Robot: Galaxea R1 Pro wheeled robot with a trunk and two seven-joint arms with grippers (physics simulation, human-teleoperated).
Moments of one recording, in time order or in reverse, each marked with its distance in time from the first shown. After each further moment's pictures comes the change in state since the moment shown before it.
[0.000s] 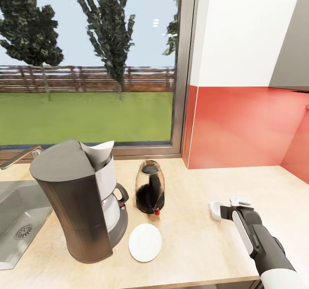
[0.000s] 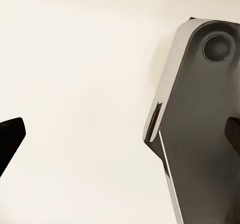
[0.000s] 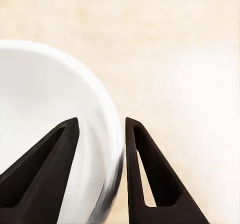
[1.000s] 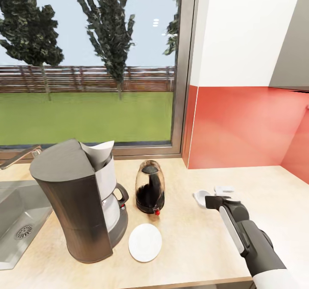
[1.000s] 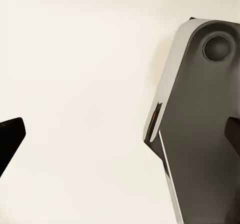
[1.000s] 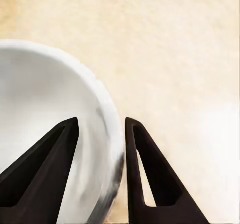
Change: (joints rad) left arm 0.000 0.000 0.000 0.000 0.000 0.000 0.000; right arm 0.001 0.025 0.166 -0.156 -0.035 -0.001 -0.002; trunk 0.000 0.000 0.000
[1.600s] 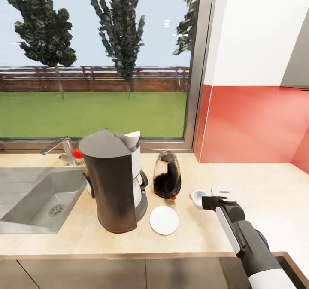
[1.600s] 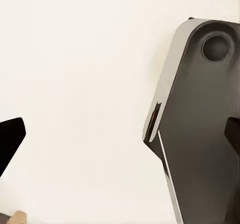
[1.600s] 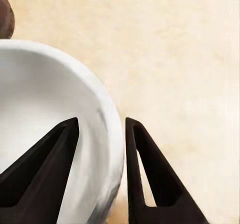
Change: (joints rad) left arm 0.000 -0.001 0.000 0.000 -0.005 -0.001 0.000; right arm 0.000 0.026 0.008 0.006 0.009 0.002 -0.001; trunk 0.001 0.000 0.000
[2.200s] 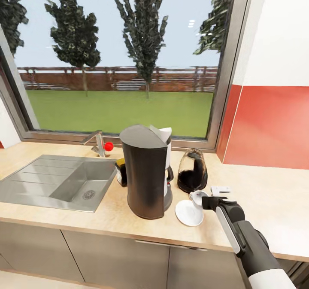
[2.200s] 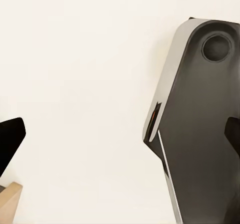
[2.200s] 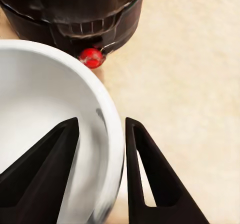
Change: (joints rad) left arm 0.000 0.000 0.002 0.000 0.004 0.001 0.000; right arm 0.000 0.001 -0.001 0.002 0.001 0.000 0.000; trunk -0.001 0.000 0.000
